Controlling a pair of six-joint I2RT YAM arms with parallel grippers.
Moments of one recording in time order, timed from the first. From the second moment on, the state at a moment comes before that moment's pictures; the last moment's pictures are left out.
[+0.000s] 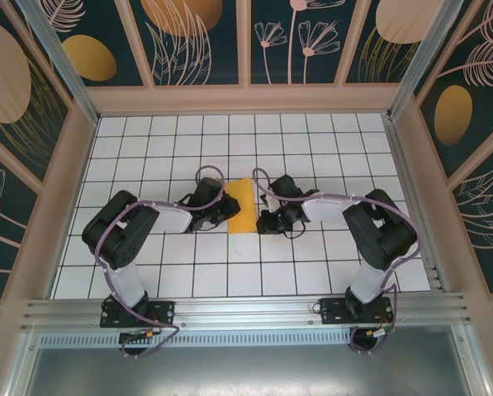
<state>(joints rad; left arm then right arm) -0.60 1.82 0.75 0.30 0.22 -1.00 0.64 1.72 0.86 -0.31 -0.47 0.46</state>
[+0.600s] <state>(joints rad) -0.60 1.52 0.70 0.21 0.11 -1.02 0.65 1.70 1.04 -0.27 -0.25 0.53</state>
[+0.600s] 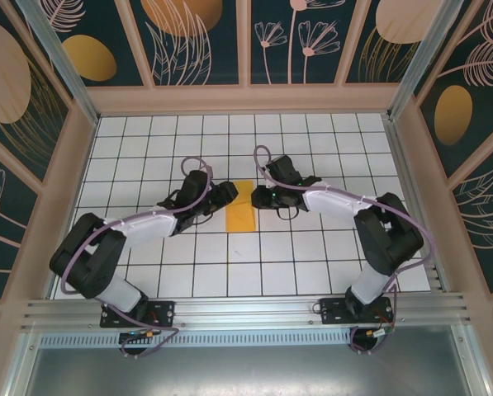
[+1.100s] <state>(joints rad) -0.58 1.25 0.44 0.17 -0.07 -1.00 0.80 1.66 1.08 -0.28 -0.11 0.58</state>
